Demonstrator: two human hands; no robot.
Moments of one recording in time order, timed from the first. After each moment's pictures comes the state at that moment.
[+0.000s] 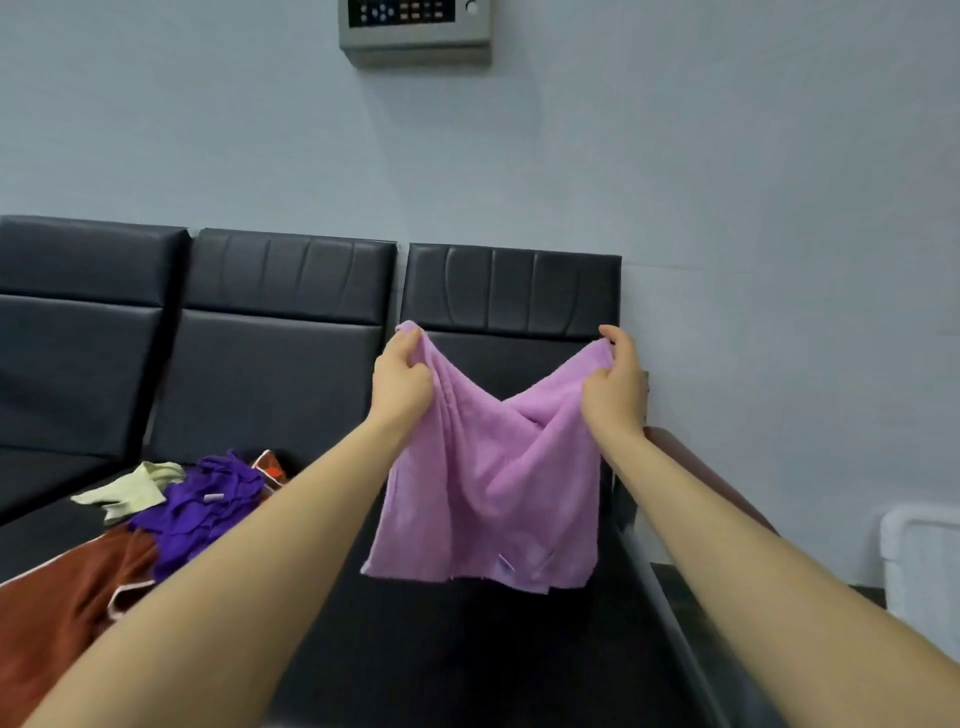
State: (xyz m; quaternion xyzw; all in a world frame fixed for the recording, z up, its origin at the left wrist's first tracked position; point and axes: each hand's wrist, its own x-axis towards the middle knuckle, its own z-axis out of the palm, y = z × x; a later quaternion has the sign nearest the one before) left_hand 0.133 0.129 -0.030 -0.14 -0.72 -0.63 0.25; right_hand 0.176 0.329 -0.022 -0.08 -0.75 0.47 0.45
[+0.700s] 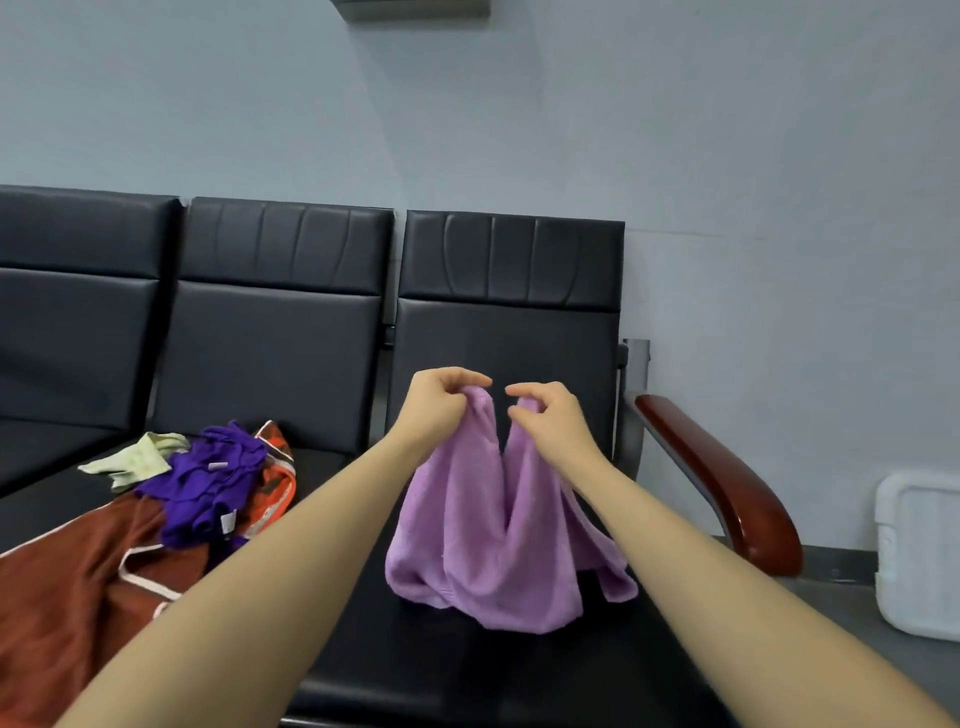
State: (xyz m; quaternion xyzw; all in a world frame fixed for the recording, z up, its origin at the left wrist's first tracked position) left_hand 0.146 0.151 -0.077 -0.21 -0.75 -0.60 0.14; right_hand 0.181 0.299 -0.087 0.04 -0.85 0.46 0.26
